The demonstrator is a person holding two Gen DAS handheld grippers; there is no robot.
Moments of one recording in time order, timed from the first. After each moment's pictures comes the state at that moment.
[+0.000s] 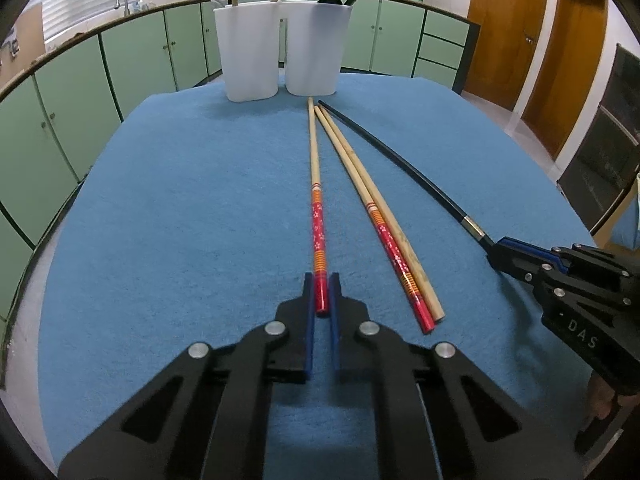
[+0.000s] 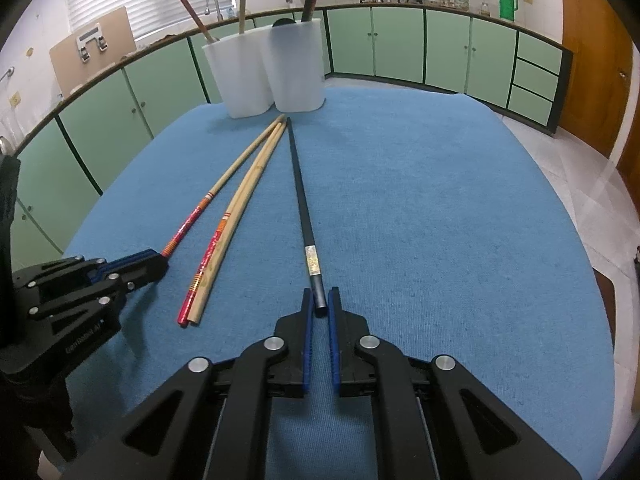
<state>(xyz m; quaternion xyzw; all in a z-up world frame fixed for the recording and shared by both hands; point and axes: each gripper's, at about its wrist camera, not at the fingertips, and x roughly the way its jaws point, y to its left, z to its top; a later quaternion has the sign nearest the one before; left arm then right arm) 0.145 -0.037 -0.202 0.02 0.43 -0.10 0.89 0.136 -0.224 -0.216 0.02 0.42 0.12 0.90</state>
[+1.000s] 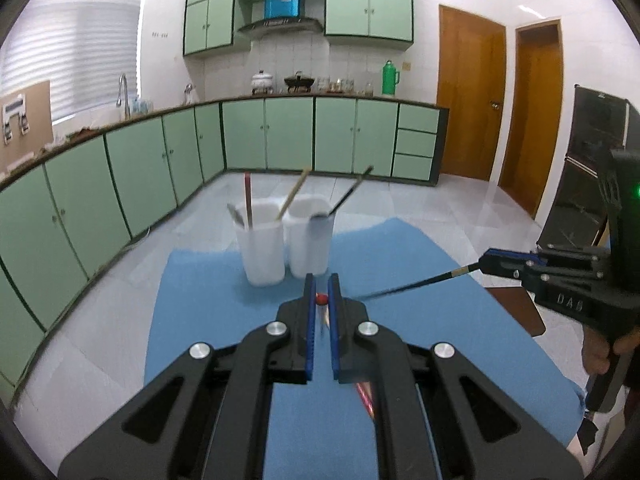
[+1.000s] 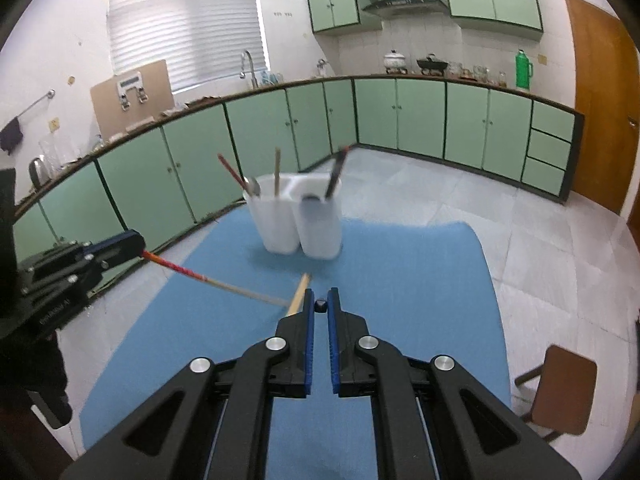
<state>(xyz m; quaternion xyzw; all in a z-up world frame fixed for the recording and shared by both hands) 0.128 -0.021 -0.027 0.04 0.26 -0.14 0.96 0.151 -0.255 -0.048 0.02 0.31 0.18 0.94</state>
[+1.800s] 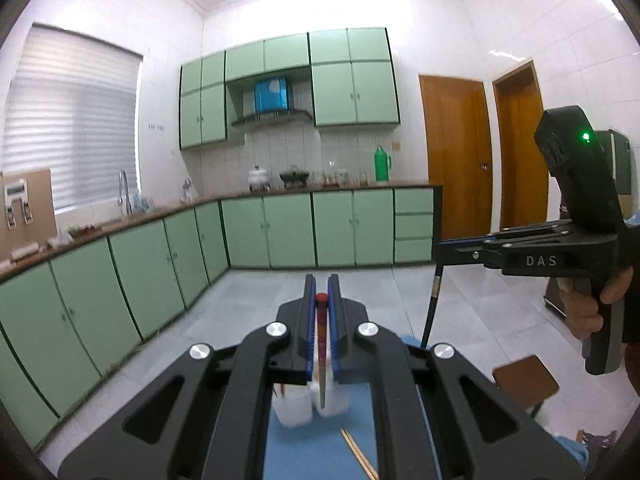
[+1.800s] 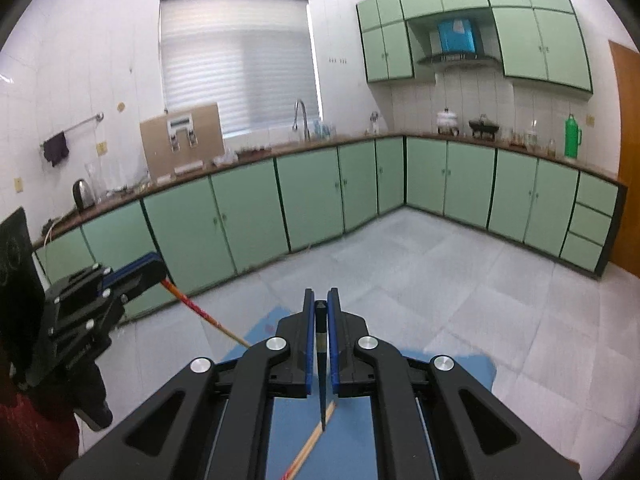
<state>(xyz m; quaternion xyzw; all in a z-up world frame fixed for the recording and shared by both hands) 0.168 -0.028 0.118 0.06 0.09 -0.15 0.98 0.232 -0.237 0.126 0.01 0.22 0.26 0.94</state>
